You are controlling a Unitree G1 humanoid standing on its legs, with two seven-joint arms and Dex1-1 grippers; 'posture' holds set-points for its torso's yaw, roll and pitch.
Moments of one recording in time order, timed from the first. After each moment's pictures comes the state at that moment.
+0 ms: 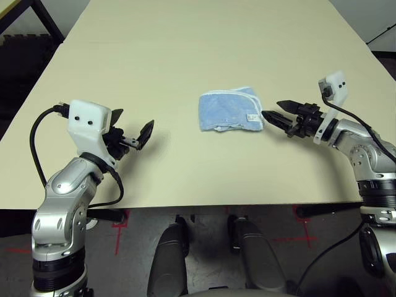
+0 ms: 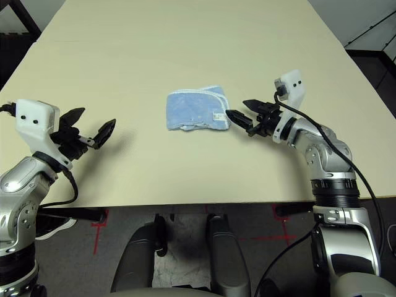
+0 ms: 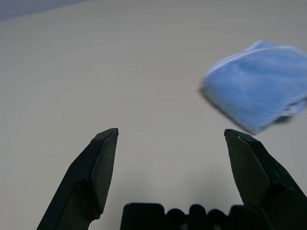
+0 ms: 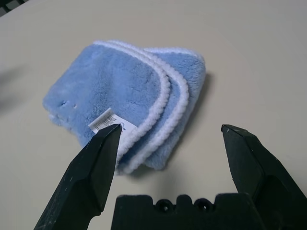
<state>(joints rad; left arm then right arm) -0.11 0.54 0.29 -0.57 -0.35 0.56 -0.56 -0.56 -0.58 -0.14 0.20 0.44 0.57 0.84</state>
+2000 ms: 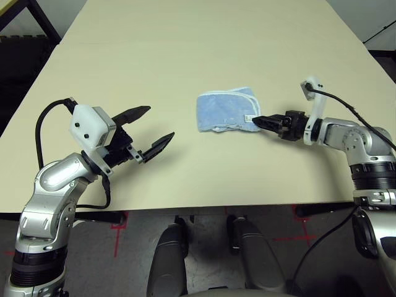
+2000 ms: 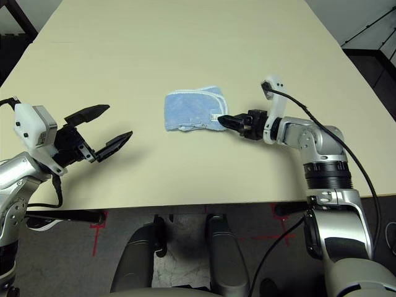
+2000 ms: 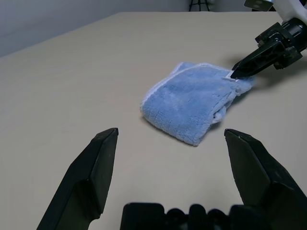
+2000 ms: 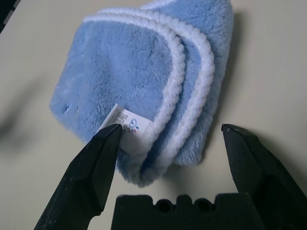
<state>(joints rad) -0.14 0.64 0.23 -0.45 -0.43 0.33 -0.72 -0.76 -0.46 -0.09 0.35 0.48 0.92 0.73</state>
